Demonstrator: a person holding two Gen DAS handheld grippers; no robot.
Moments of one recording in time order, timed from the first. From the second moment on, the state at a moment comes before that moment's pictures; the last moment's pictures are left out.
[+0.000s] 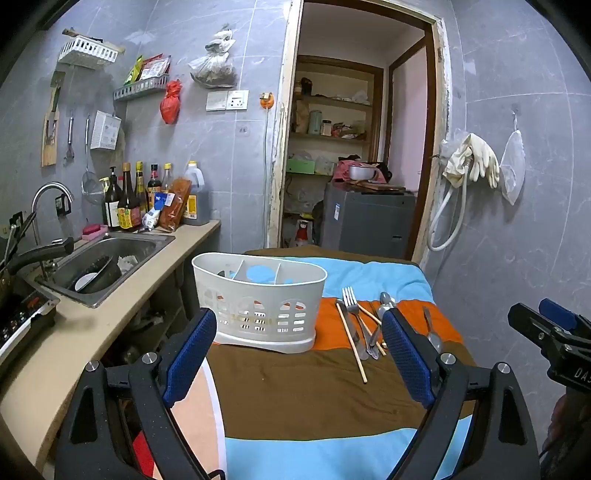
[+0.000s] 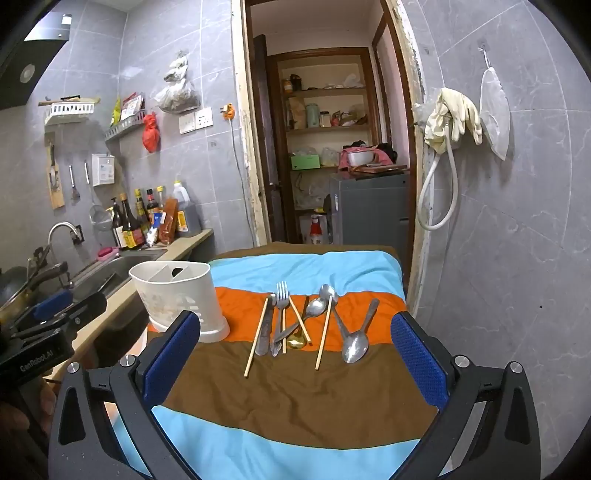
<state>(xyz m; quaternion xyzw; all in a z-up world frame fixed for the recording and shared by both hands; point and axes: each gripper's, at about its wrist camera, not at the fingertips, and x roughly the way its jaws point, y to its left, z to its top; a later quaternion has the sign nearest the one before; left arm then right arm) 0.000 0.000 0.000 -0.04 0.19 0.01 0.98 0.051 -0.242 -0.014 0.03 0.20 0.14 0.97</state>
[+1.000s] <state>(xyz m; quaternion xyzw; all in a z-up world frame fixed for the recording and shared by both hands) 0.000 0.000 0.000 -0.05 0.20 0.01 0.98 0.054 -0.240 -0.014 0.03 0.20 0.14 0.97</state>
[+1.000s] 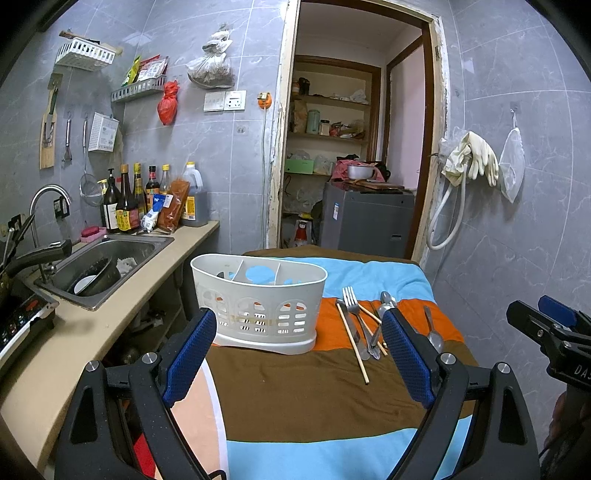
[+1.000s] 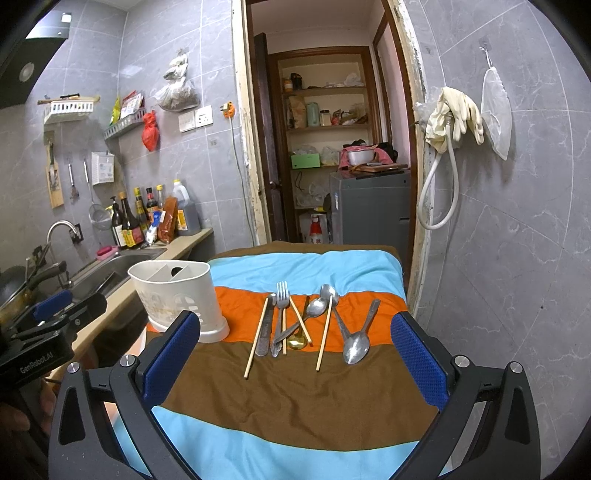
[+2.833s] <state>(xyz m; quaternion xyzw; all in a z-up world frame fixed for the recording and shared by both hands) 0.003 -0.014 0.007 -0.03 0.20 -0.01 0.98 0.060 -0.246 -0.012 0.02 0.22 0.13 0.97</state>
